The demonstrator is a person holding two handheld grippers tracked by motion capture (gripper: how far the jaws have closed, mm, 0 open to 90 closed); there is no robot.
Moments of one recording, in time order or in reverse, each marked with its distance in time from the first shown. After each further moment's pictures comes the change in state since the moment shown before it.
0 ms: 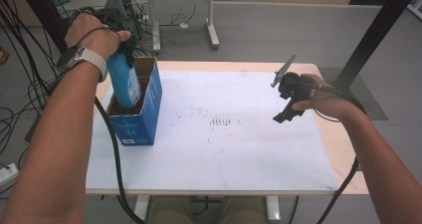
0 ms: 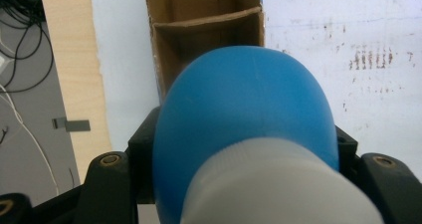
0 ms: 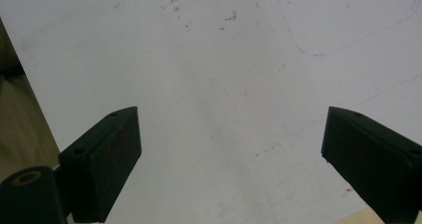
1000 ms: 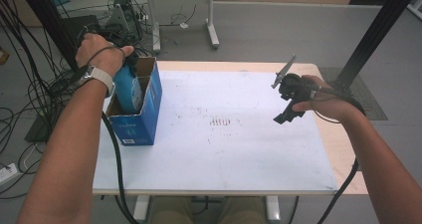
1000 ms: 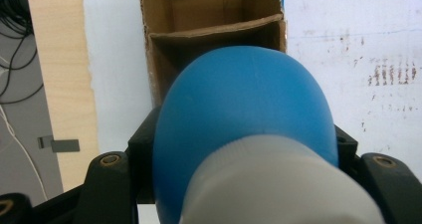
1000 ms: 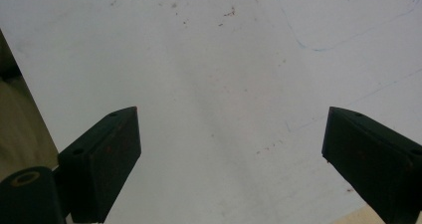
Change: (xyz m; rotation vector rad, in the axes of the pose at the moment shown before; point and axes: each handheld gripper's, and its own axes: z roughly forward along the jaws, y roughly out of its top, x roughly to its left) left arm 0.008 0.000 0.043 -0.043 -0.004 -0.007; right arm 0.000 -0.002 0.003 0.004 -0.003 0.015
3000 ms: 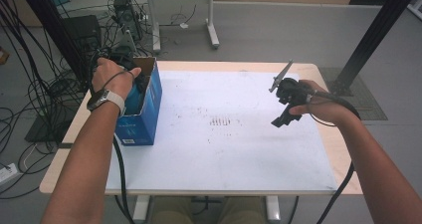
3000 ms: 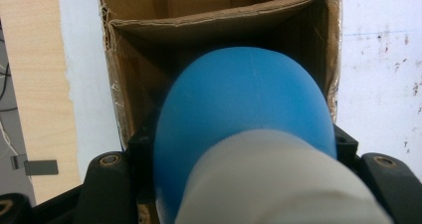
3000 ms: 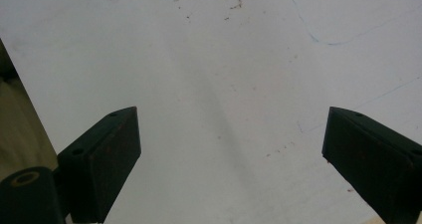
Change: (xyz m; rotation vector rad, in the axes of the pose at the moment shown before) left arm -0.001 -0.006 0.062 -0.027 0.023 0.006; right arm 0.001 -0.003 0.016 0.014 0.021 0.022
